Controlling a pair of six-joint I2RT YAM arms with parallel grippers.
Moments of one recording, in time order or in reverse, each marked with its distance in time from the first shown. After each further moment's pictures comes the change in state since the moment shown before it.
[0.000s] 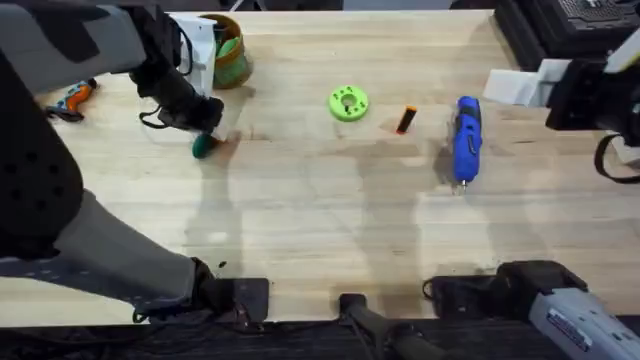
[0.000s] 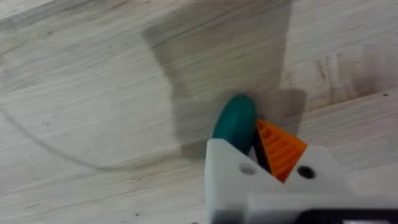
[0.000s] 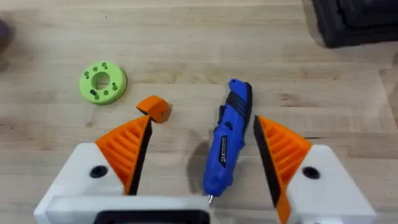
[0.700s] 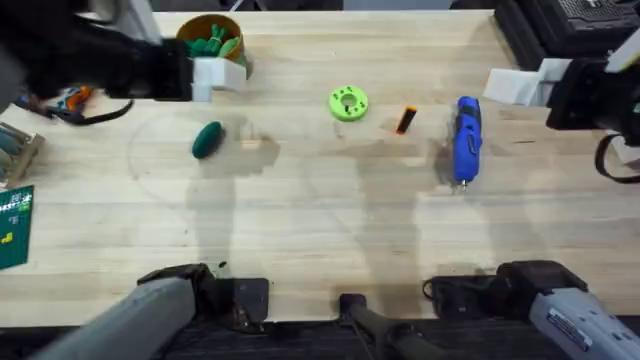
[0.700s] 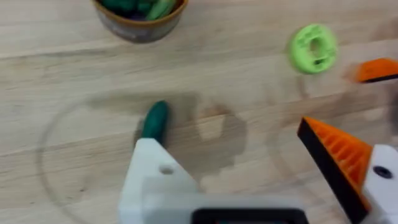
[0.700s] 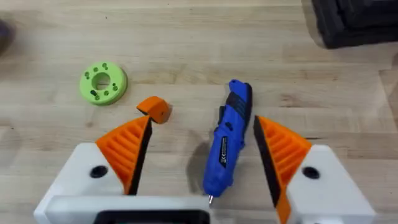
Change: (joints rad) left arm 0.006 -0.555 0.000 -0.086 0.260 -0.271; right arm 0.000 0.000 0.002 0.000 0.000 0.000
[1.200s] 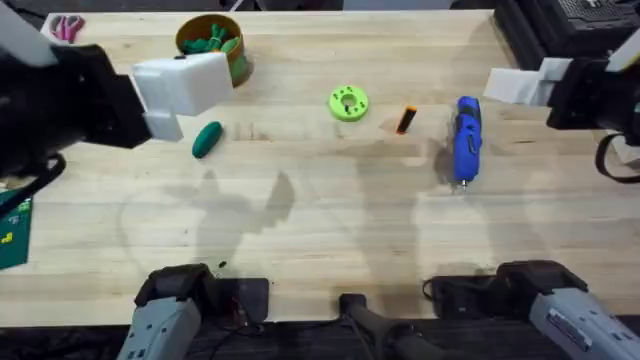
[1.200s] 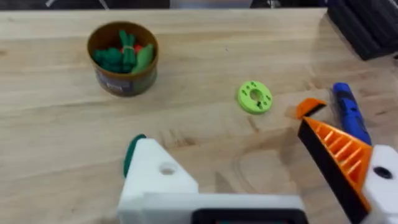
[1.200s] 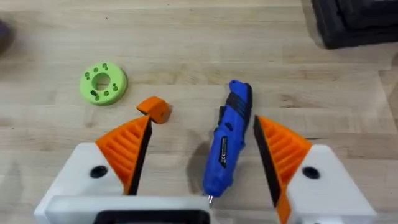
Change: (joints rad) left arm 0.000 -0.507 -0.006 -0.052 0.093 -0.128; right arm 0.000 0.000 0.002 0.000 0.000 0.000
